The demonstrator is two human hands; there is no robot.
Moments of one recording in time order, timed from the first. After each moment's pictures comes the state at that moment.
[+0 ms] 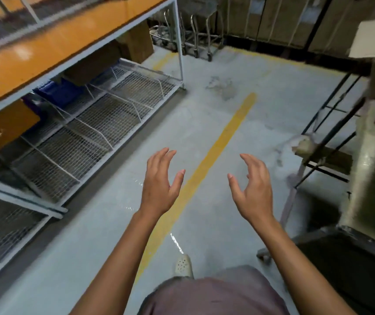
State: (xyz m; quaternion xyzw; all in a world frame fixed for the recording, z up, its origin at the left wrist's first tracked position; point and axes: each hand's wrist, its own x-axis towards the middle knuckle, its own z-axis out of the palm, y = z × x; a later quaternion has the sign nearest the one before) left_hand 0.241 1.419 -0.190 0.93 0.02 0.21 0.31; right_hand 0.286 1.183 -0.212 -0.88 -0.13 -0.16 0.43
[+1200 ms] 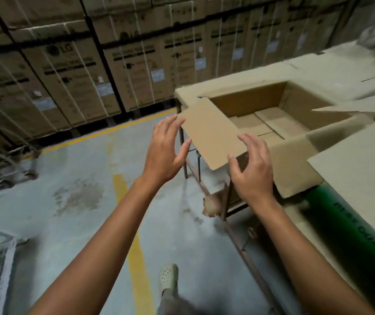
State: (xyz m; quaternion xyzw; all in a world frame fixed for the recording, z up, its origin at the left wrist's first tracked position) left_hand 0.918 1.104 -0.073 0.78 -0.50 0.15 0.35; right_hand 0.731 0.975 -0.094 -0.83 0.28 -0.41 0.26
